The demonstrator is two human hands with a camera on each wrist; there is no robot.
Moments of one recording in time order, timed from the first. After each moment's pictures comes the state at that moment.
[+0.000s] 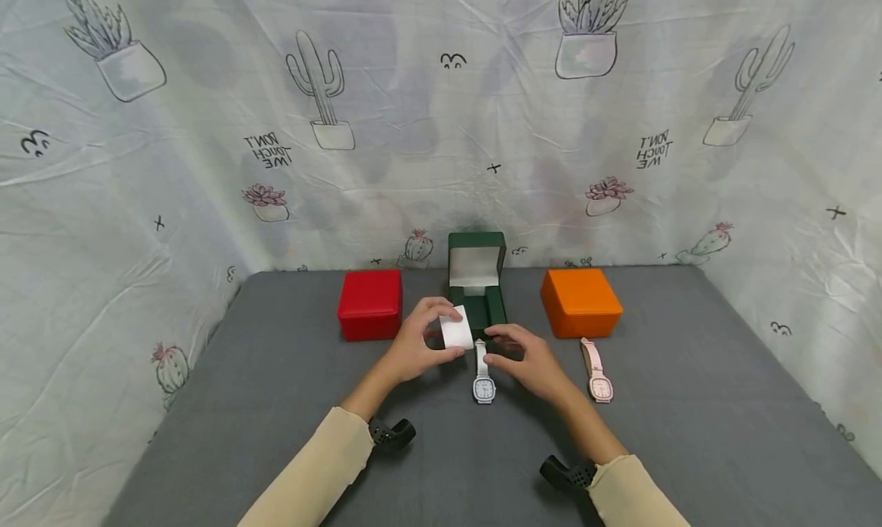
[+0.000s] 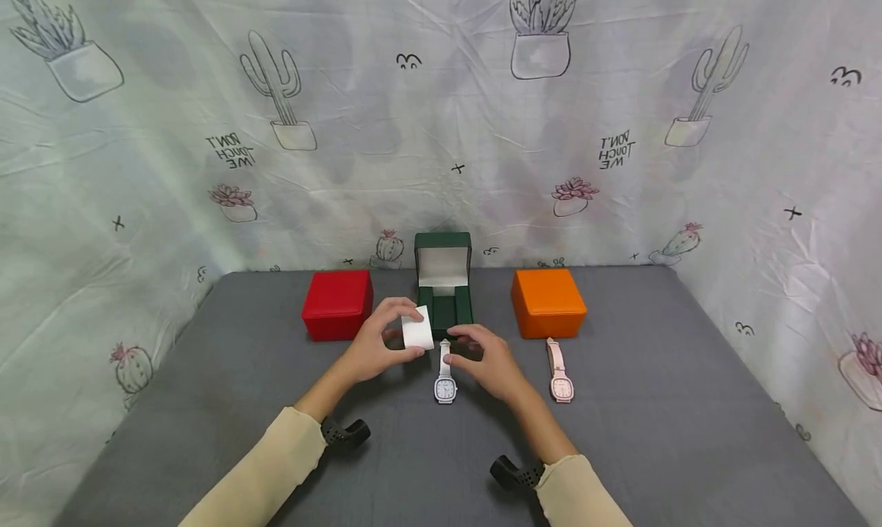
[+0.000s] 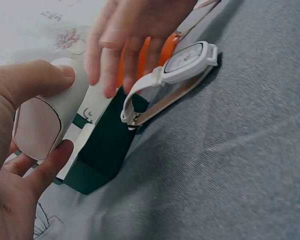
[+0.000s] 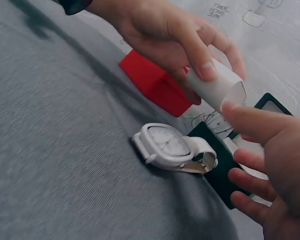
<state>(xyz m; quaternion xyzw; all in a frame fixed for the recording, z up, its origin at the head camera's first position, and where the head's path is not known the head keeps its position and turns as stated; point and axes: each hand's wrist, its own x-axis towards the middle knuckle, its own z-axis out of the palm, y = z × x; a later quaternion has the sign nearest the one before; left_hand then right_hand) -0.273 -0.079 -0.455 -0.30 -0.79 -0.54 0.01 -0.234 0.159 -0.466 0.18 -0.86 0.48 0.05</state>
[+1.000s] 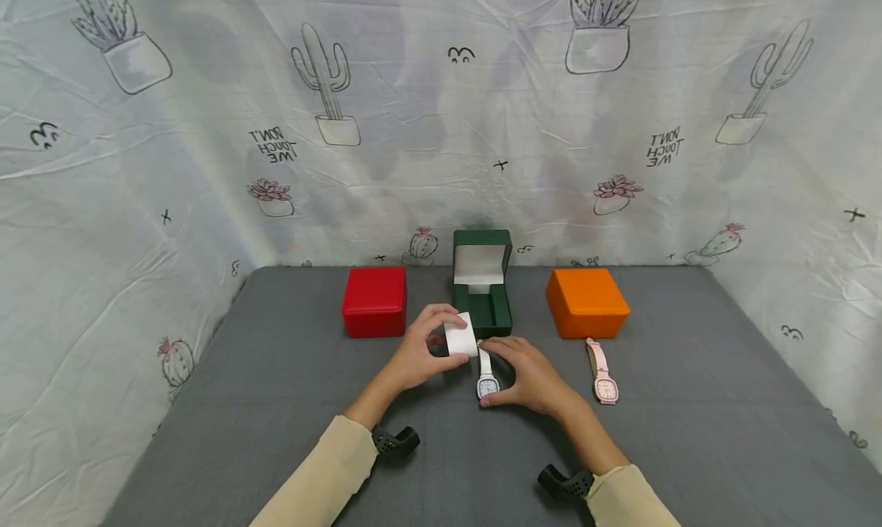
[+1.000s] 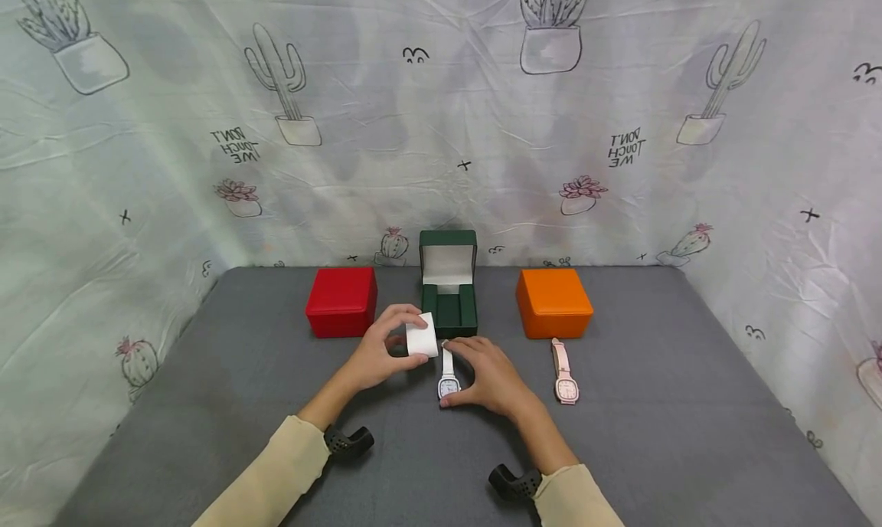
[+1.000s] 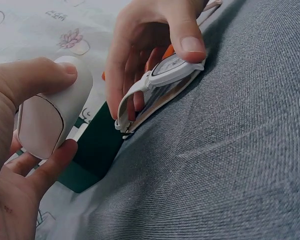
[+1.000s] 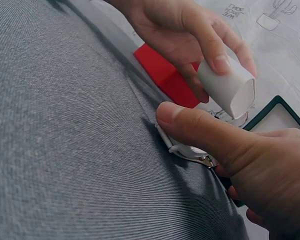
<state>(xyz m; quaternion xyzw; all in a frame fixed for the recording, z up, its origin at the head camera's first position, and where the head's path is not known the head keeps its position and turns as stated) -0.244 -0.078 -0.435 -0.29 -0.78 -0.56 0.00 -0.226 0.157 -0.474 0.25 -0.93 0.28 0.01</state>
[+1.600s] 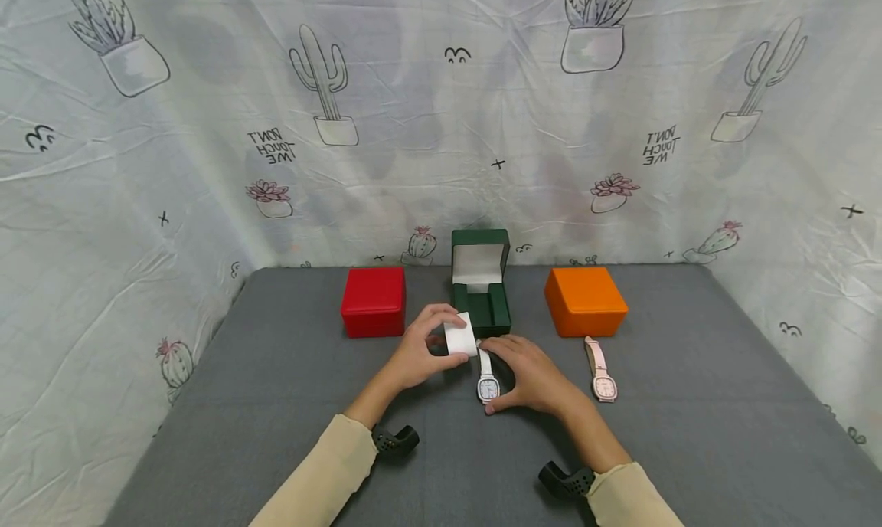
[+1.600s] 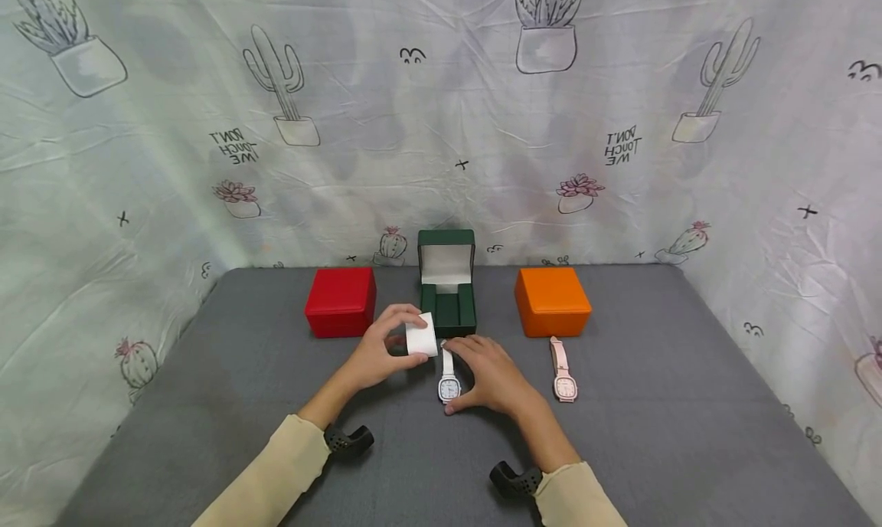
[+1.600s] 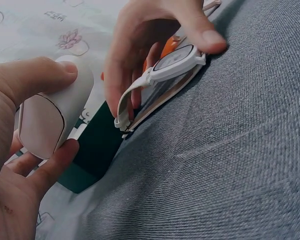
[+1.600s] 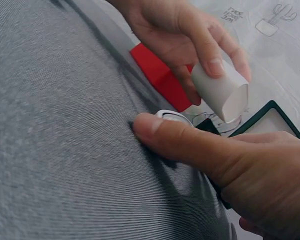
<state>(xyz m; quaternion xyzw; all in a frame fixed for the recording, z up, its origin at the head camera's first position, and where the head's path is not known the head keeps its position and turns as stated) -0.244 -0.078 -0.435 -0.29 -0.78 -0.56 0.00 -0.225 0.158 -0.469 0.27 -0.93 0.24 0.01</state>
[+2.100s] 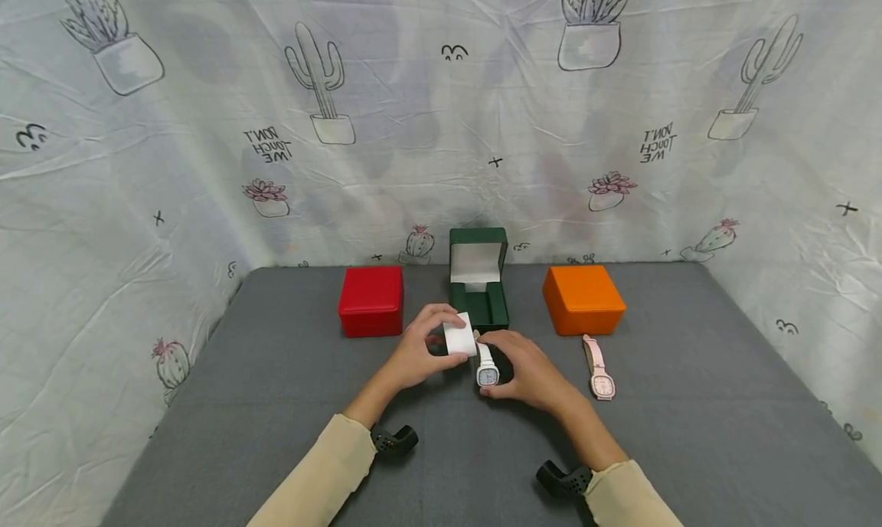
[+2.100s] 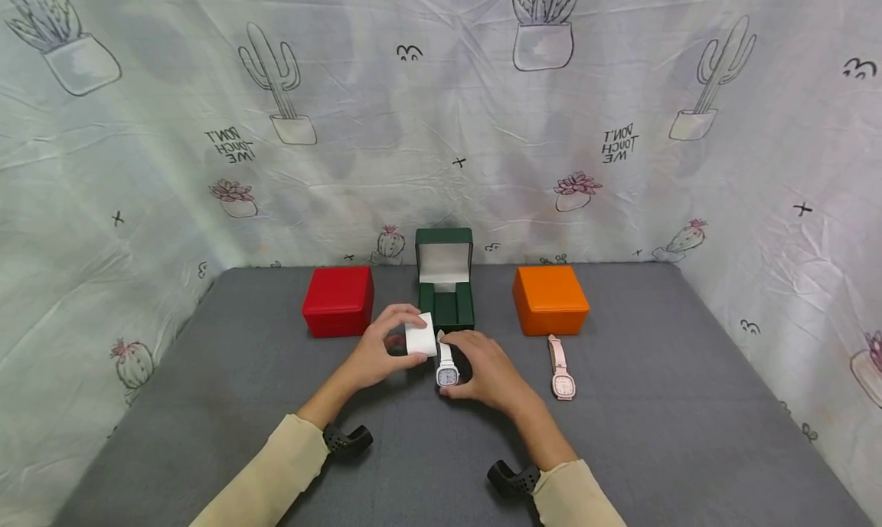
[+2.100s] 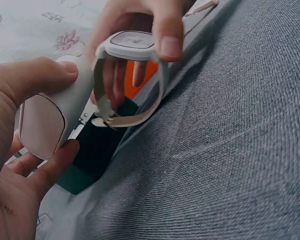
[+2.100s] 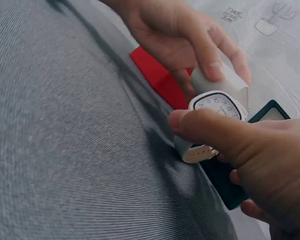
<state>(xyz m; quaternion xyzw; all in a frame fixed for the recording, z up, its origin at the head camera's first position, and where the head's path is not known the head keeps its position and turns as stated) -0.261 -0.077 -0.466 -0.29 -0.78 -0.55 0.01 -0.226 0.158 -0.469 0.27 -0.91 0.30 0.05</state>
